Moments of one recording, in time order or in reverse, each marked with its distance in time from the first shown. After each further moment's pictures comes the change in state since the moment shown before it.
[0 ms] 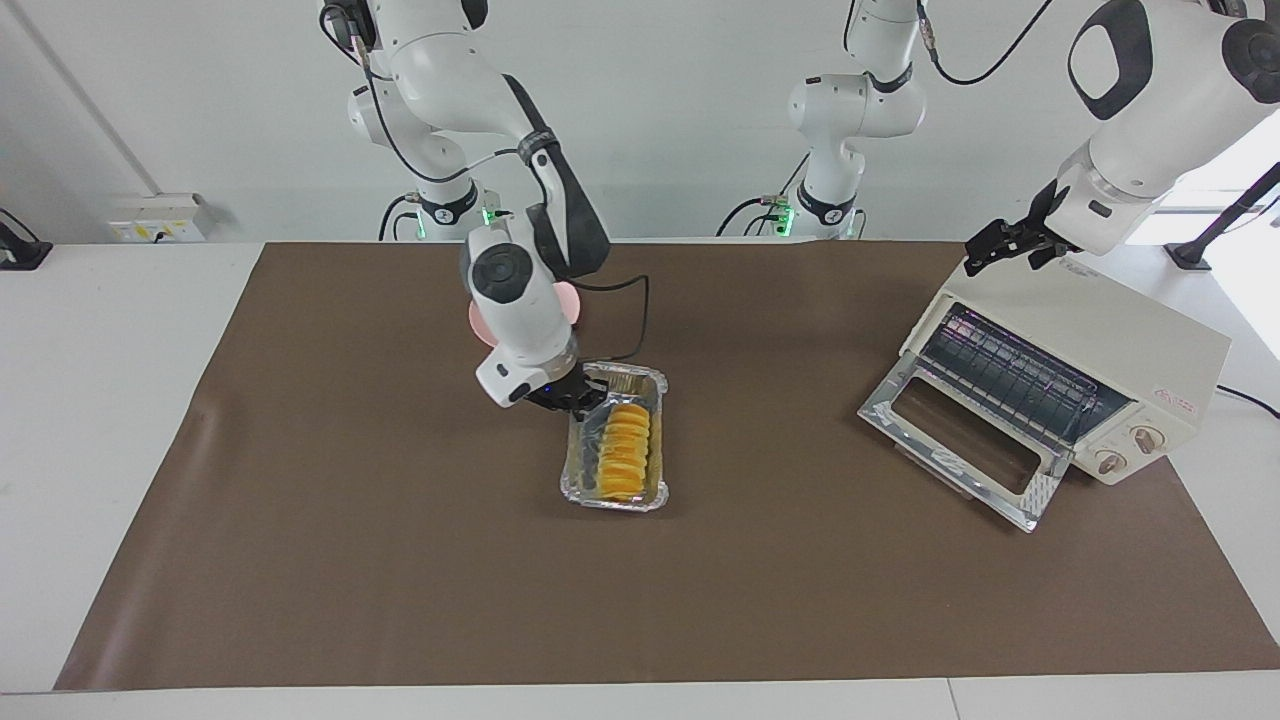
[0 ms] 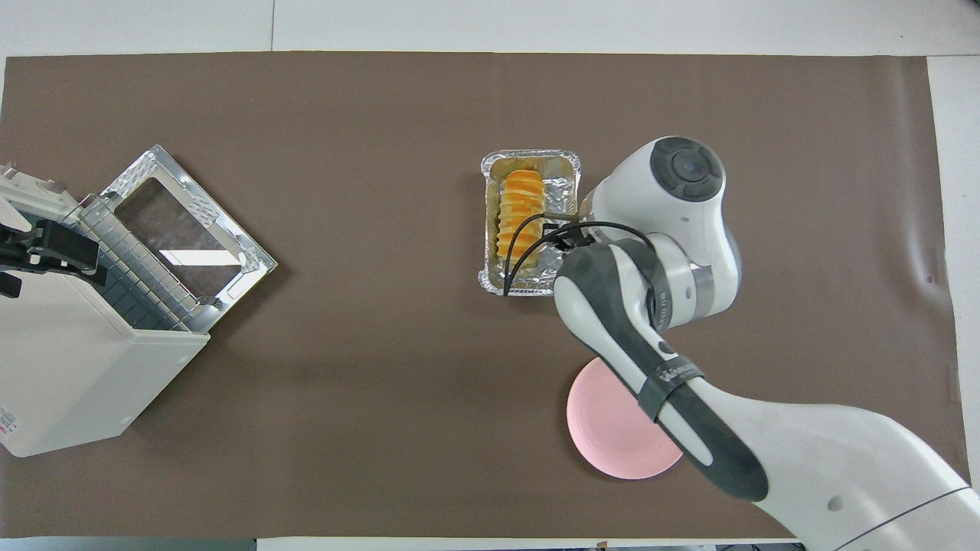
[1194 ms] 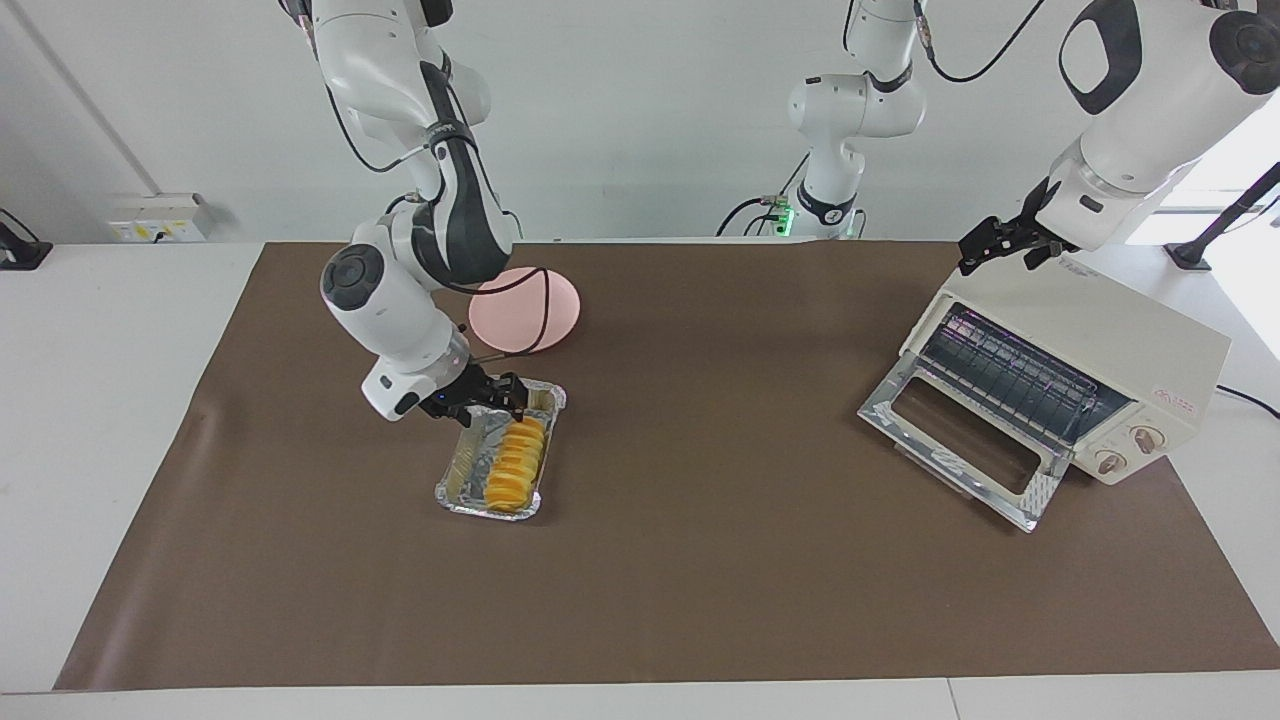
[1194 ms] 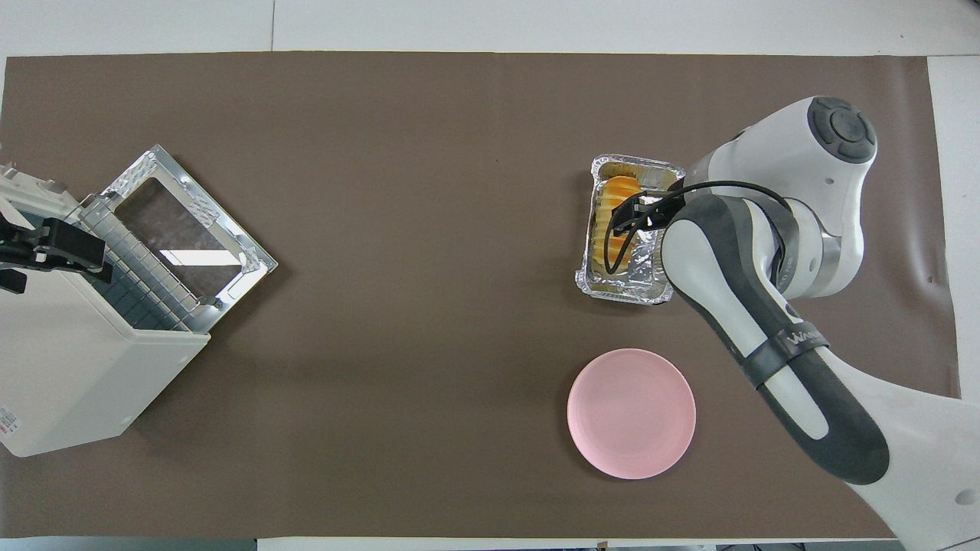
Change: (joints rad) left arm 0.001 -0.009 -0.011 0.000 0.002 0.012 -0.001; right arm -0.104 -0.058 0.007 -0.058 0.024 0.001 -0.196
